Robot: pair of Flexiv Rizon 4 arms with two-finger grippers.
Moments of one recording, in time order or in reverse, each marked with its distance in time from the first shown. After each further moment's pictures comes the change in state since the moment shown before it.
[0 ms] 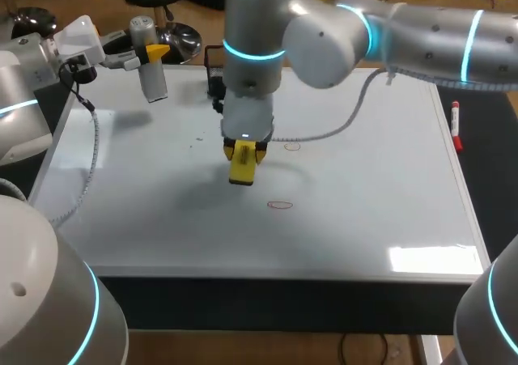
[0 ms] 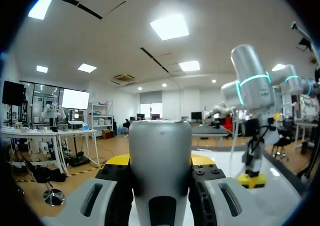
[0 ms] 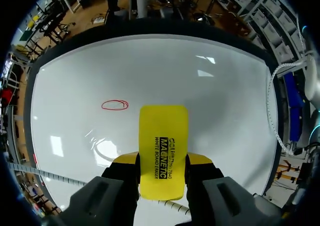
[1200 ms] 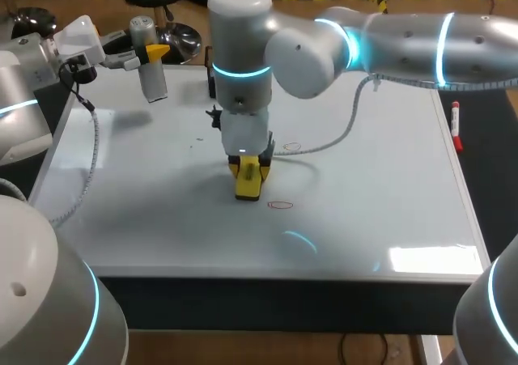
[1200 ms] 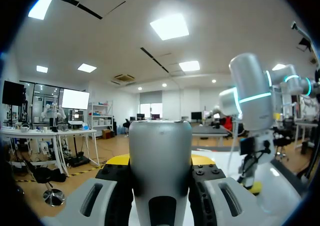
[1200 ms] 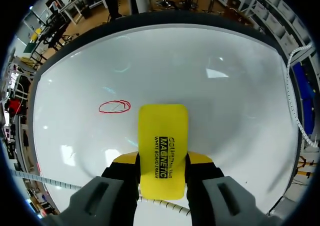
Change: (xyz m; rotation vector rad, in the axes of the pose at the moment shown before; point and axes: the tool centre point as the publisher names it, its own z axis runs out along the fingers) left arm 0.000 0.000 0.000 0.000 0.000 0.000; right arm 0.026 -0.004 0.044 -0.060 0.112 0.069
